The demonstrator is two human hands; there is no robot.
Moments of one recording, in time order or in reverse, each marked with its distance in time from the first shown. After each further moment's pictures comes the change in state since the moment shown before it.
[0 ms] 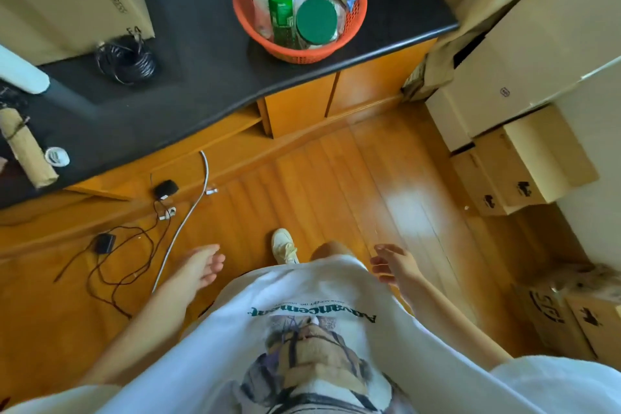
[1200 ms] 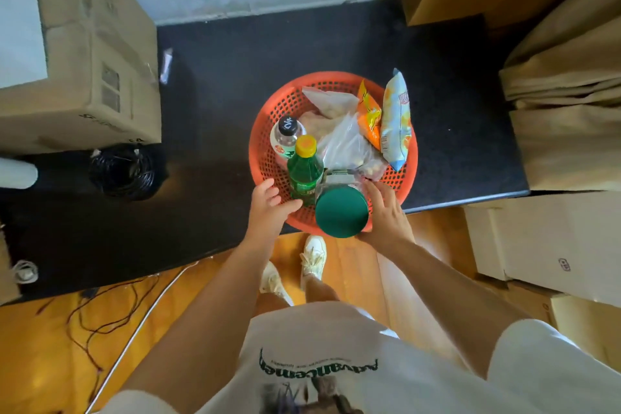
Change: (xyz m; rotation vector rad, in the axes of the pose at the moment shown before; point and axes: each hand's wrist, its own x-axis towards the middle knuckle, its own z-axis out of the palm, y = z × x) left_hand 0.082 0.439 0.174 -0.324 -0.060 0.309; right_hand 0.210 -0.458 0.092 -1.087 -0.093 -0.851
